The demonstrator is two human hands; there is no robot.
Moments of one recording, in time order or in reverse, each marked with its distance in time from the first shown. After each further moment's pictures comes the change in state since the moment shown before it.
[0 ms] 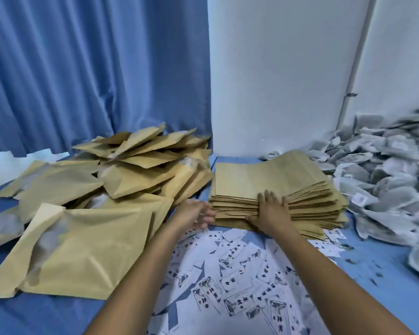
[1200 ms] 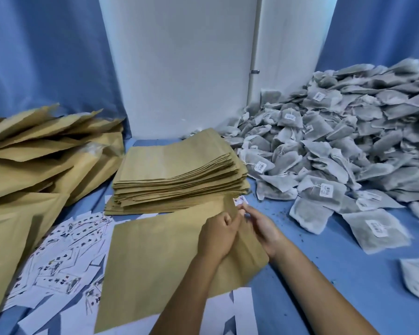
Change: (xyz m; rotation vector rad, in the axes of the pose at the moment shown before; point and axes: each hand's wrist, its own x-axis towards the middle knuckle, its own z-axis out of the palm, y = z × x) left_hand -0.039 -0.076 0.264 0.554 -0.040 0.435; right_hand -0.124 0.158 0.008 2.175 -0.280 0.470
